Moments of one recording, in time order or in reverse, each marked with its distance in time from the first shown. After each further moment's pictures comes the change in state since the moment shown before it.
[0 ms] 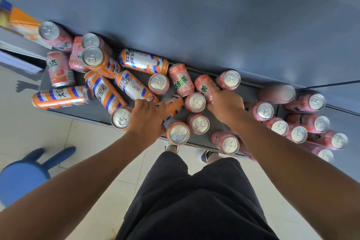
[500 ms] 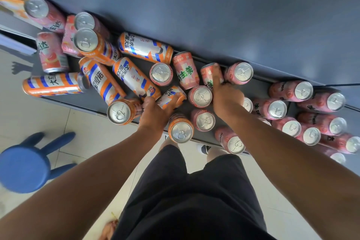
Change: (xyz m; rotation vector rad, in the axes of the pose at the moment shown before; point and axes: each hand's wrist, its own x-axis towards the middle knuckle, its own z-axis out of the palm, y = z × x) left_hand 0.031 0.028 0.042 0.250 -0.275 0.162; right_hand 0.022 -0.012 0.025 -0.178 -0.075 0.083
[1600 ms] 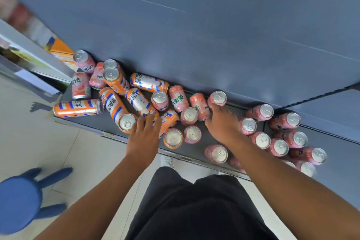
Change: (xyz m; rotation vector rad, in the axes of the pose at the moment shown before) left_hand -0.101 0.008 -0.017 -0.528 0.464 -0.373; right_hand -0.094 0.030 -0.045 0.282 0.170 -0.072
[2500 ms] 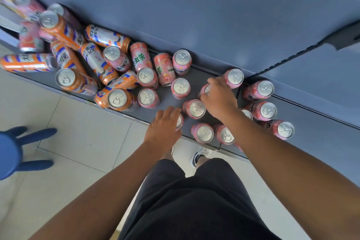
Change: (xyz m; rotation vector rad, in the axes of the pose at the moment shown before) left_hand -0.002 0.225 0.032 -0.377 -0.181 -0.030; right_hand 0.006 0.157 0.018 0.188 0.016 -0.035
